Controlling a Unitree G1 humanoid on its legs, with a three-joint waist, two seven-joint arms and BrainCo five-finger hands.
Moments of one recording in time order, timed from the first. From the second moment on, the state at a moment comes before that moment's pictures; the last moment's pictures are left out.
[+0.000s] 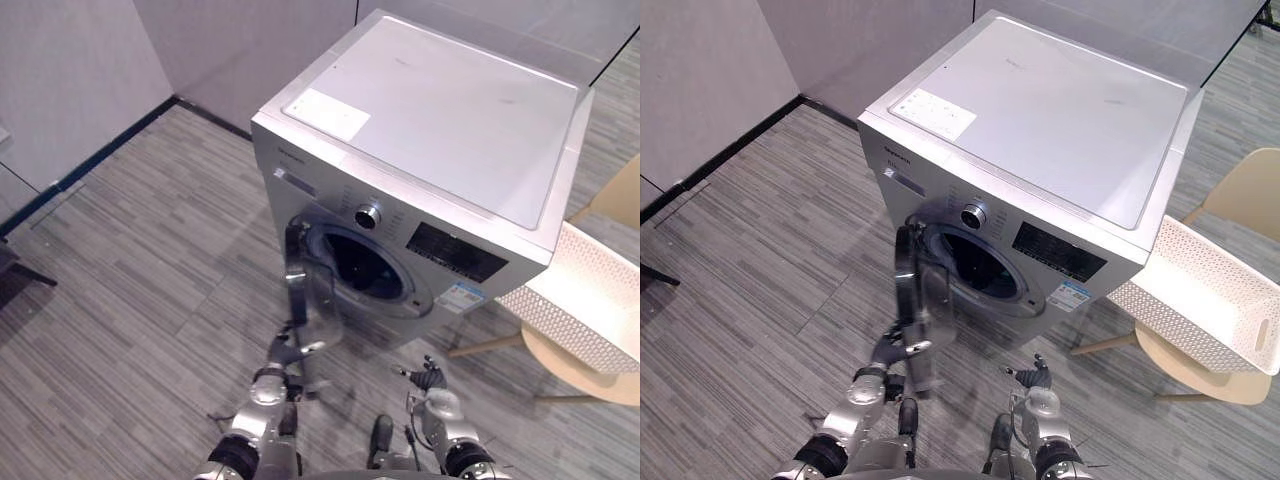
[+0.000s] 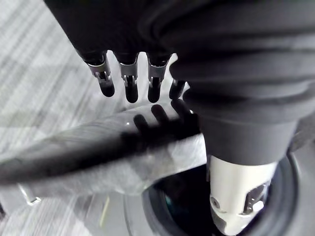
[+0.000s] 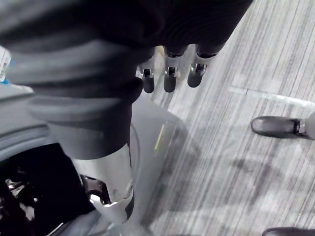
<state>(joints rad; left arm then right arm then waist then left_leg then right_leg) -0.16 0.04 -0.40 0.63 -0.12 -0.01 0.20 -0.21 0.02 -0.14 0.97 0.05 0.00 -0.26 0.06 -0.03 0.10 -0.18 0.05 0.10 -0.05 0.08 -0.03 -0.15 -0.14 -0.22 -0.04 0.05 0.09</state>
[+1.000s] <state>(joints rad) -0.06 0.02 -0.25 0.43 -0.11 -0.05 0.25 -0.11 0.00 -0.08 0.82 0.10 -0.02 -0.32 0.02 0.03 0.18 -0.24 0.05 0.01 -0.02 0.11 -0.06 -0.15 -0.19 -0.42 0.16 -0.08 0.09</state>
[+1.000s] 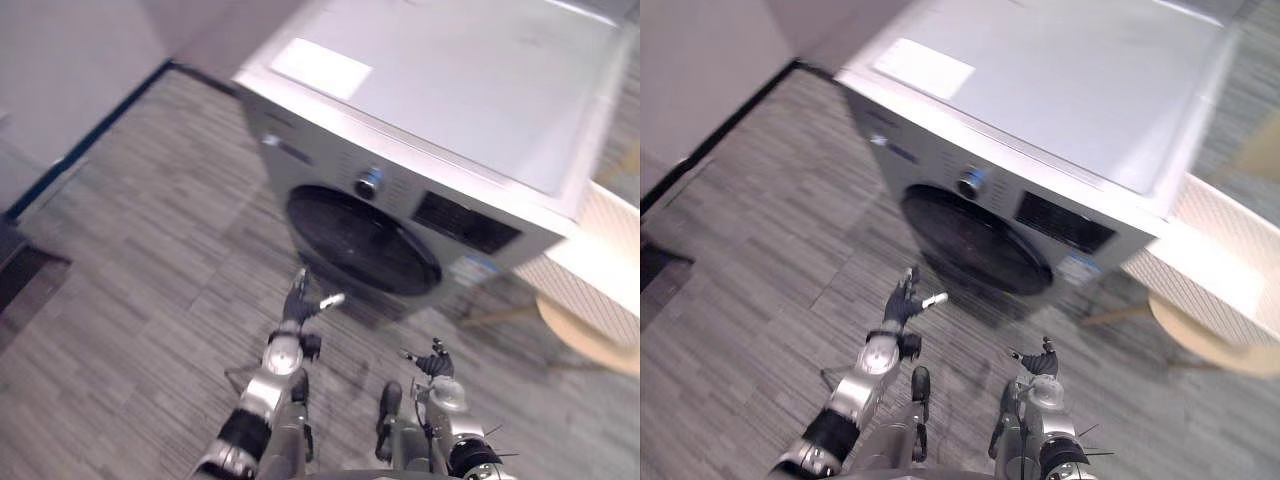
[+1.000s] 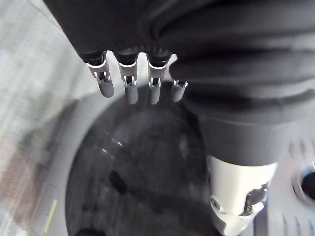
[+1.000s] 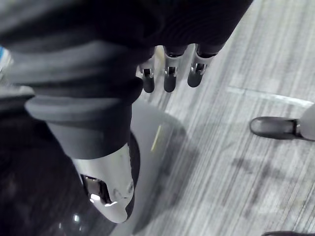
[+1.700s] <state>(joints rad) 0.10 0.02 0.19 0.71 -0.15 -0.05 0.26 0.05 -0.06 -0.04 0.57 0.02 -0.05 -0.16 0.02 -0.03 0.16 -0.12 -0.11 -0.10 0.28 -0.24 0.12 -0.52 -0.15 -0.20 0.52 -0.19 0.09</state>
